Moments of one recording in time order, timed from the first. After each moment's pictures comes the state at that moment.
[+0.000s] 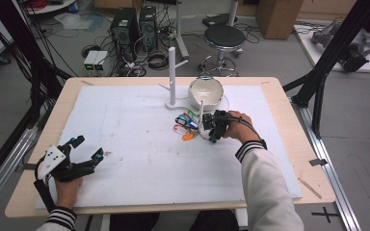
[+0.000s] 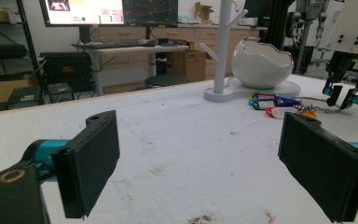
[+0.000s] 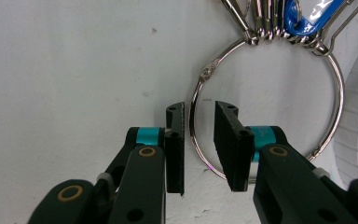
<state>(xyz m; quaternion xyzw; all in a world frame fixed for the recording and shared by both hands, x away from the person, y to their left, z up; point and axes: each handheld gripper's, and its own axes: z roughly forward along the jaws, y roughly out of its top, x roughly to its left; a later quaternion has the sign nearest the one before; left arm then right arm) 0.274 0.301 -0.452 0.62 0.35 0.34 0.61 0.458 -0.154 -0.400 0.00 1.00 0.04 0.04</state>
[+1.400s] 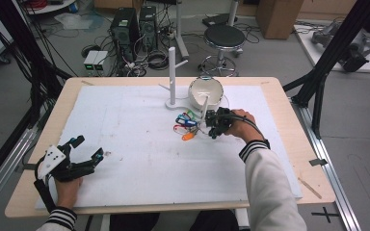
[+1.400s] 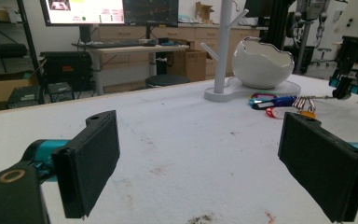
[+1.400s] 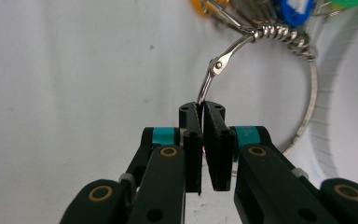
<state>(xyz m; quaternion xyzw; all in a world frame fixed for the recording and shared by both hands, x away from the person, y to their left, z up) 0.274 0.301 -0.453 0.62 0.36 0.34 0.61 0.453 -0.165 -0.380 0.03 0.99 0.10 0.06</state>
